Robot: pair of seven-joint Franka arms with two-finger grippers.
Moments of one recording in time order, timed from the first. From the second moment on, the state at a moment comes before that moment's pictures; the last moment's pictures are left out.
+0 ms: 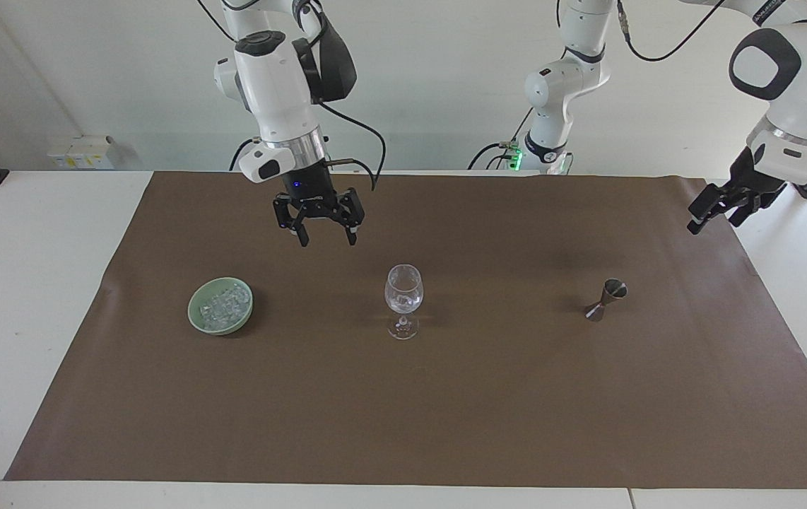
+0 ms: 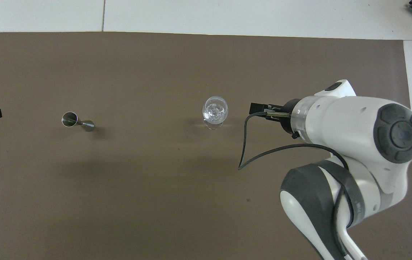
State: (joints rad) left arm 0.39 -0.06 -0.26 -1.80 -0.06 1.83 0.01; right arm 0.17 -0.06 0.13 -1.96 0.09 2.24 0.42
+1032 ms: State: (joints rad) left arm 0.02 -0.08 -0.01 -1.66 -0.05 1.66 0.02; right arm 0.01 -0.07 0.13 -1.62 -0.04 1.72 0.22
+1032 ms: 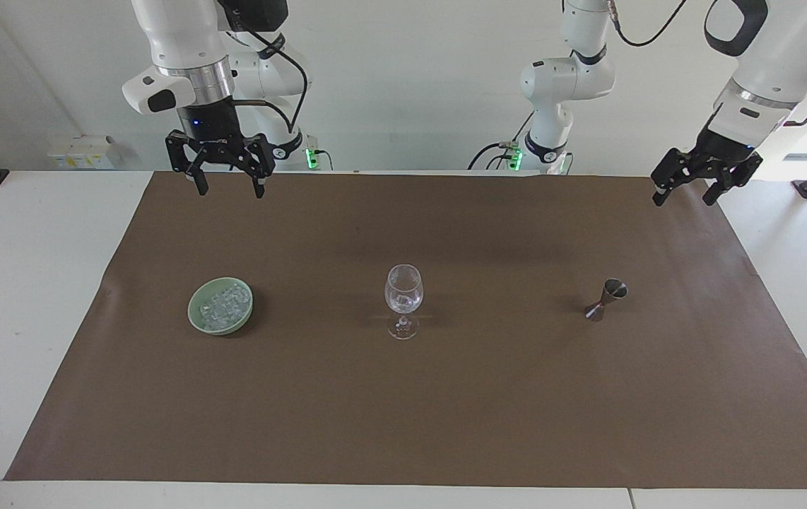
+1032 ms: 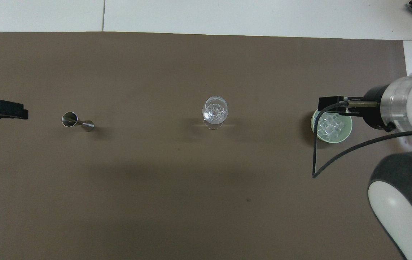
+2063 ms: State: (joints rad) left arm 0.02 -0.08 -0.05 -1.62 -0.03 1.52 0.04; right arm 0.00 -0.05 0.13 -1.63 -0.04 1.64 0.11
